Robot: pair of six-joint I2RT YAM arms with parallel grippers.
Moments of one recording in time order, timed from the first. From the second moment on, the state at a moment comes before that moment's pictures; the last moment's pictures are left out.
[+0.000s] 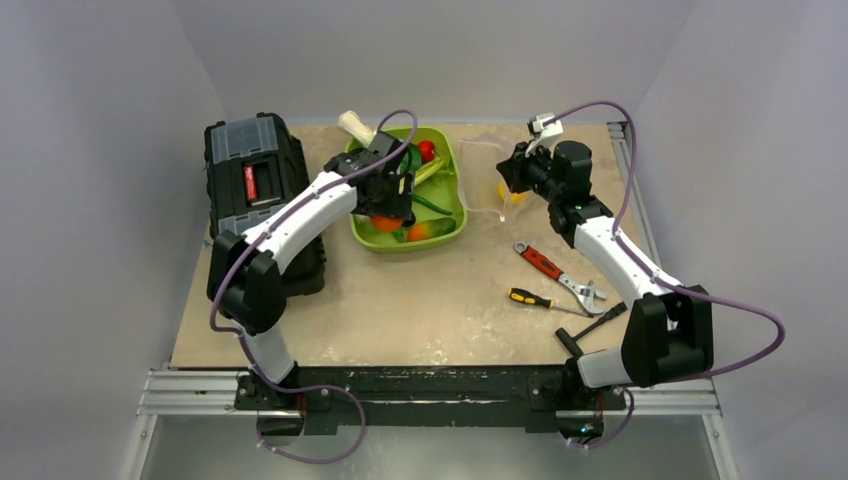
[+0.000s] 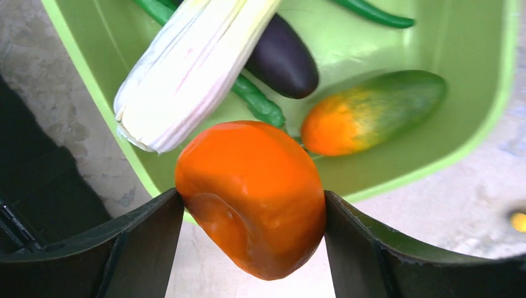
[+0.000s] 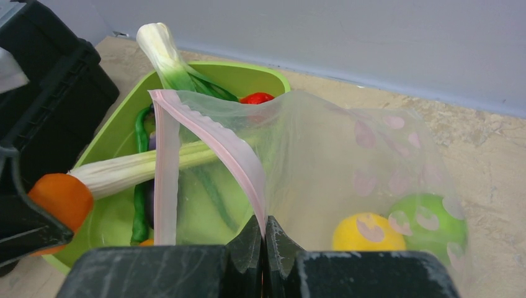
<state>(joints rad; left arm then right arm) -0.56 1.80 1.59 -0.87 -0.22 -0.41 0.22 1.40 1.02 0.14 -0.28 0.11</state>
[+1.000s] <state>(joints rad) -0.64 1.90 1.63 -0.11 0.42 -0.68 0.22 1.39 1.02 0.15 -0.31 0.14</state>
